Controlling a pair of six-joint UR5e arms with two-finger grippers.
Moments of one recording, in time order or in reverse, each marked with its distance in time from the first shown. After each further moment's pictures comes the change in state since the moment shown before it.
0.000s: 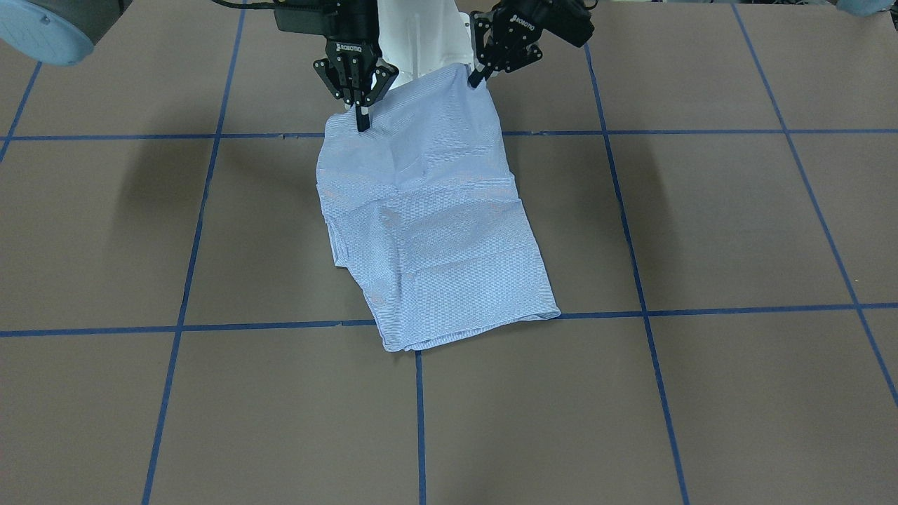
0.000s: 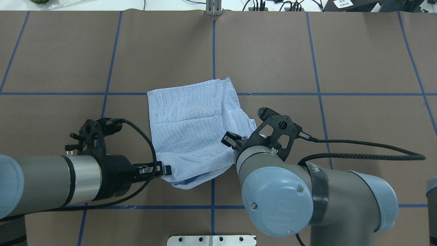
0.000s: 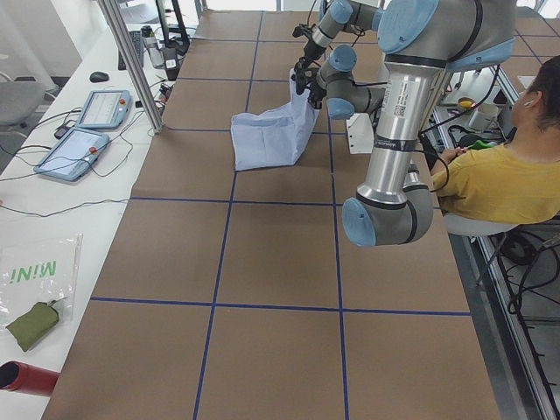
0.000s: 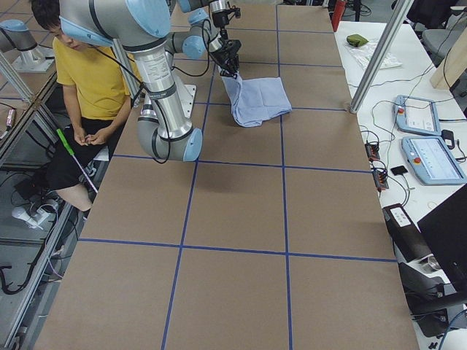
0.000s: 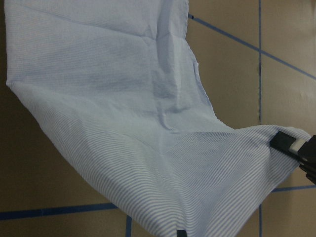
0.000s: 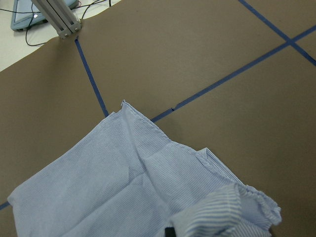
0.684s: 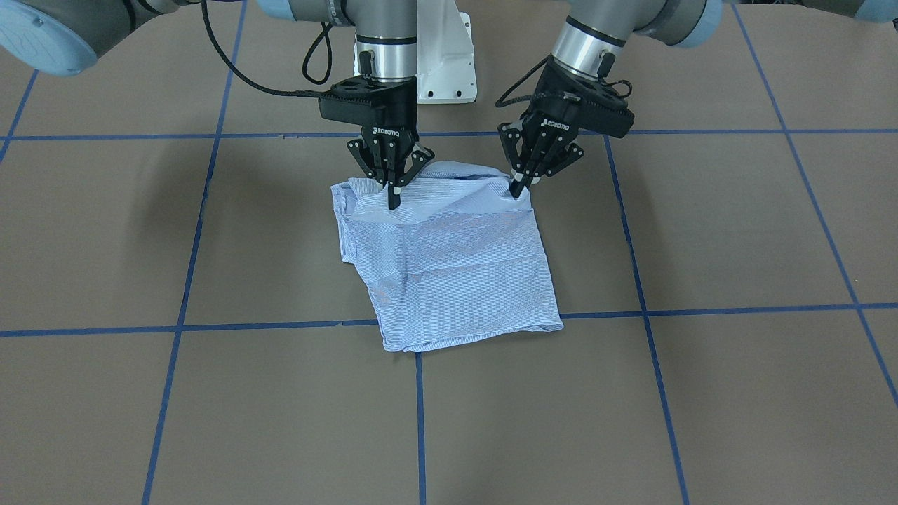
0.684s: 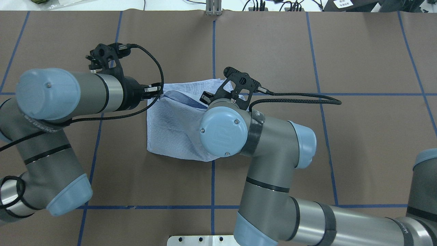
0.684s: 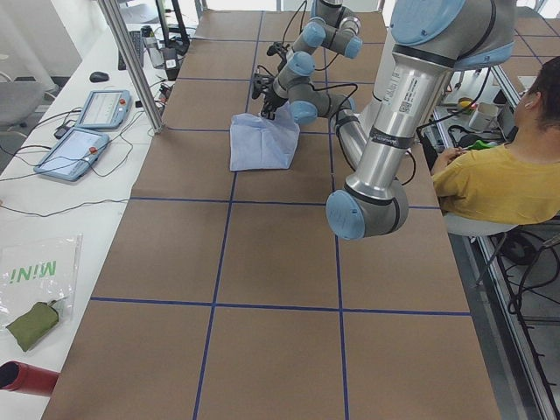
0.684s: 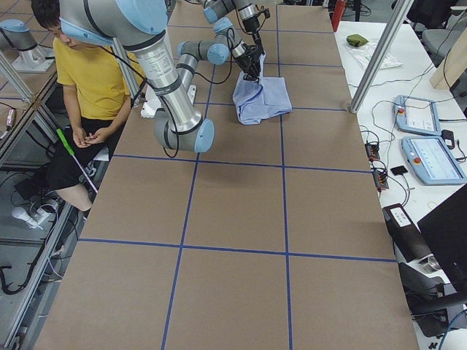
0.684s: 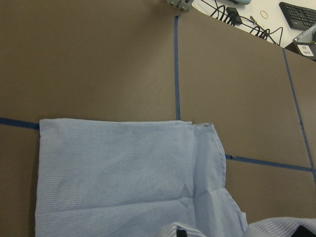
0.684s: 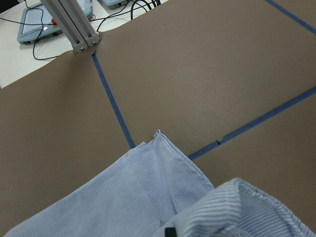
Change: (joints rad) left arm -0.221 -0.108 0.258 0.004 -0.004 0.197; right arm 0.118 0.130 -0.353 0.213 0.029 -0.091
